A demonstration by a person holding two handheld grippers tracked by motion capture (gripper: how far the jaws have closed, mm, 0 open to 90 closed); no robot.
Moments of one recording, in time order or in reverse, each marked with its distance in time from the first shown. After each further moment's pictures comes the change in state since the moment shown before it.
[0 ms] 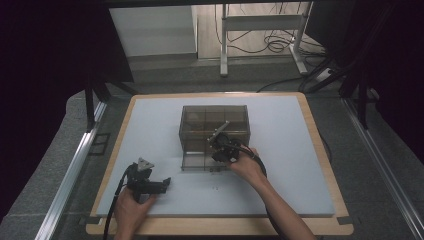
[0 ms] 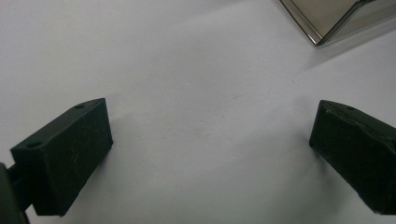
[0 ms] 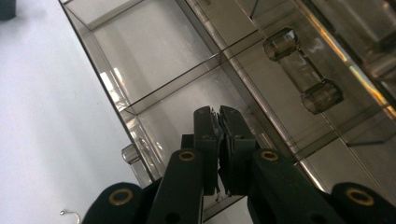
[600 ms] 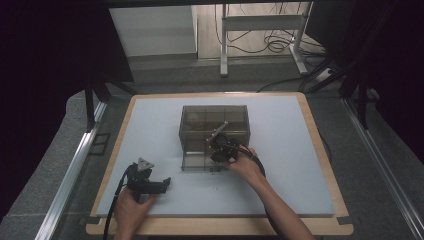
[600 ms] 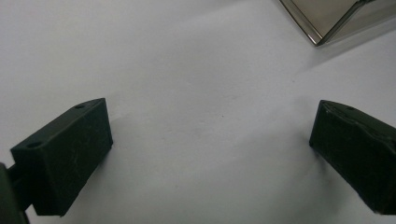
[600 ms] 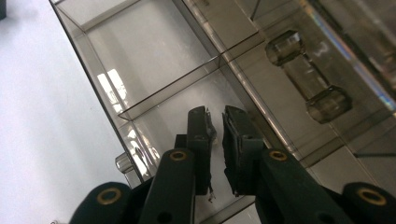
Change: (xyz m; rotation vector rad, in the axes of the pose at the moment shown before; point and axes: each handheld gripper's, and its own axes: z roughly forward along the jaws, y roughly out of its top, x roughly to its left) left arm 0.000 0.000 0.000 0.001 0.000 0.000; right arm -0.001 0.001 0.006 -0.005 -0.003 -0.002
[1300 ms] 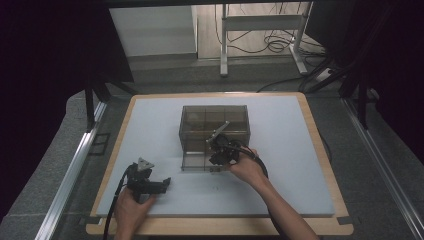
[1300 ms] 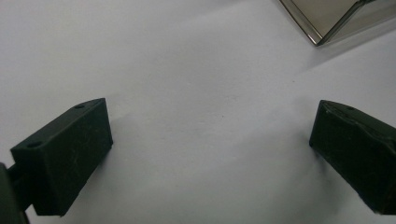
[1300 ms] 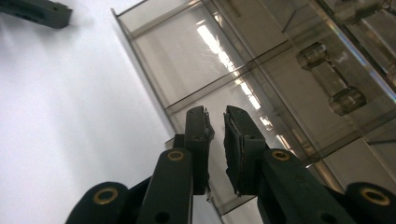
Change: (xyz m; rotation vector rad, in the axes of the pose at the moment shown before) left arm 0.000 0.000 0.000 -0.002 -0.001 0.000; right arm 0.014 0.001 -0.022 -0.013 0.057 -0.017
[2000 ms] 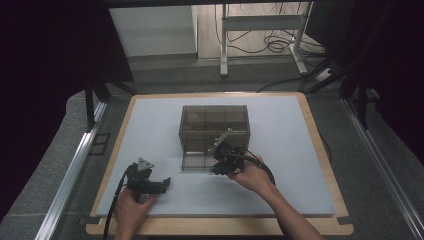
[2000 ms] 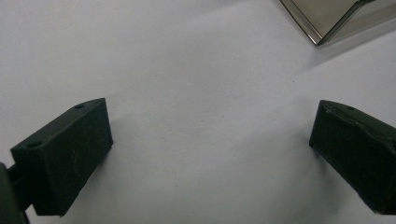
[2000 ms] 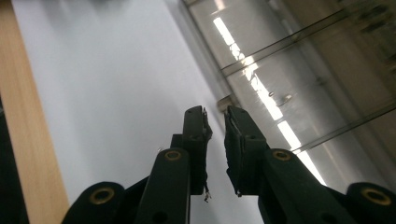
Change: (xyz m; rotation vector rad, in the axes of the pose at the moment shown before) left arm 0.000 0.000 0.000 0.000 0.001 0.002; right arm 0.025 -0.016 -0.019 0.039 0.052 -0.044
